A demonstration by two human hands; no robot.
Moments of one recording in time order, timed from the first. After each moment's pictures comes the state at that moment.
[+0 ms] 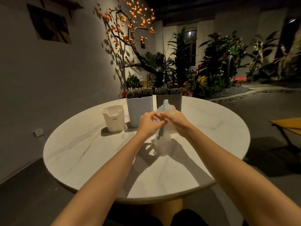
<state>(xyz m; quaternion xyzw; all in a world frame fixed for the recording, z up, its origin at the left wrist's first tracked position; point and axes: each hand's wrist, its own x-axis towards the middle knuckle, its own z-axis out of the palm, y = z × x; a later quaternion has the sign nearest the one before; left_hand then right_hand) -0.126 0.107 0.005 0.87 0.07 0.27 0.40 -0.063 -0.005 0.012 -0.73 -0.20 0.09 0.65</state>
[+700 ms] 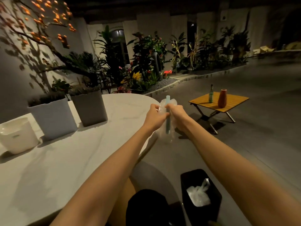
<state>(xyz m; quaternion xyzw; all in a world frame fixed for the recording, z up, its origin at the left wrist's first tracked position) -0.083 -0.163 -0.015 0.85 -0.10 0.08 0.50 -0.073 -0.266 -0.009 -0.72 0.10 -0.04 0.69</state>
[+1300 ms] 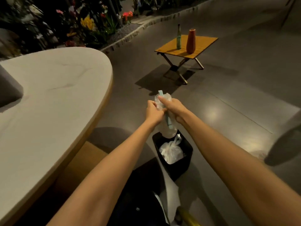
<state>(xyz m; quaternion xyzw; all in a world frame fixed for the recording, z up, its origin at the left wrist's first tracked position) -0.028 -0.295 -0.194 0.85 -0.05 -0.10 0.51 -0.004 -0.403 -0.234 -0.74 0.26 0.03 0.62</state>
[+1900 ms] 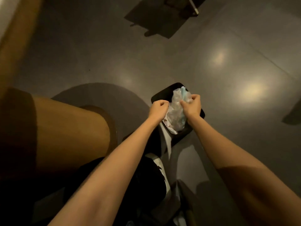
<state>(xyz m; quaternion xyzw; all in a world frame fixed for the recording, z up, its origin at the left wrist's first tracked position) 0.008 -0.291 -0.405 0.84 0.02 -0.29 0.45 -0.026 -0.410 -0.437 -0.68 0.45 -0.01 0.57</state>
